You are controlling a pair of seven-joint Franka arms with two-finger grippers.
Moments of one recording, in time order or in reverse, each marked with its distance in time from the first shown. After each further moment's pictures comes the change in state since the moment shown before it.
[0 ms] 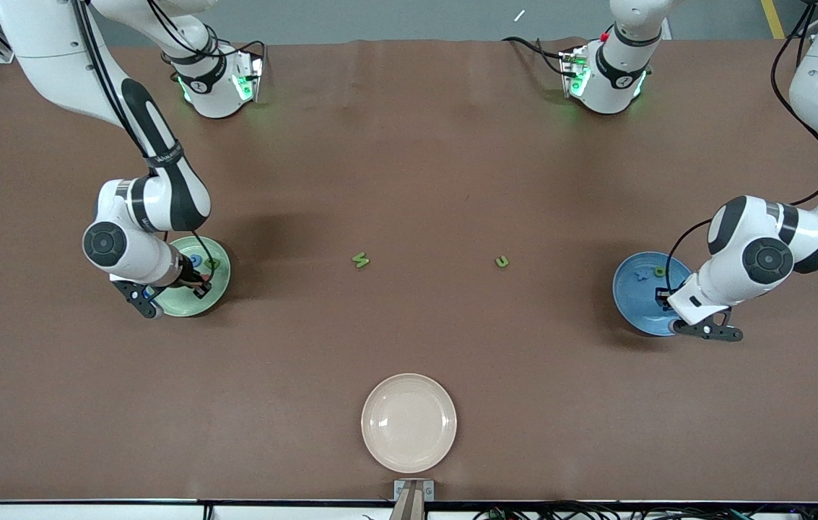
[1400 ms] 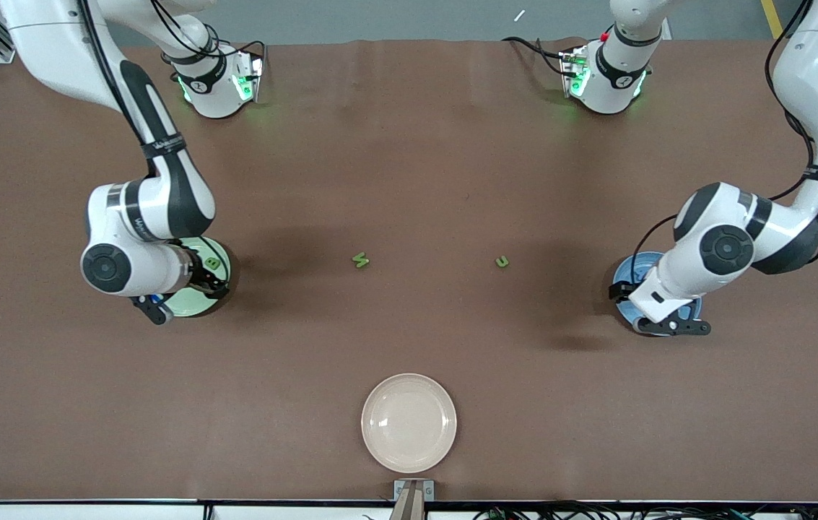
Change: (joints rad) left arm -0.004 -0.028 -0.270 0.024 -0.003 -0.181 -0.395; right arm 0.100 -0.010 0.028 0.257 0.074 -0.431 0.181
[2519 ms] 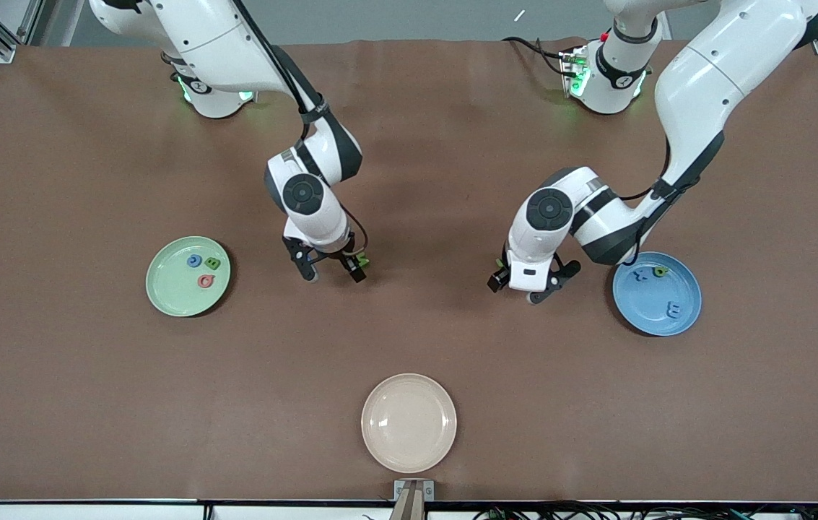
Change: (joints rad) left arm -0.442 0.073 0.109 -0.035 0.002 0.146 -1.024; right arm 0.461 0.139 0.006 -0.115 0.084 0.592 0.541
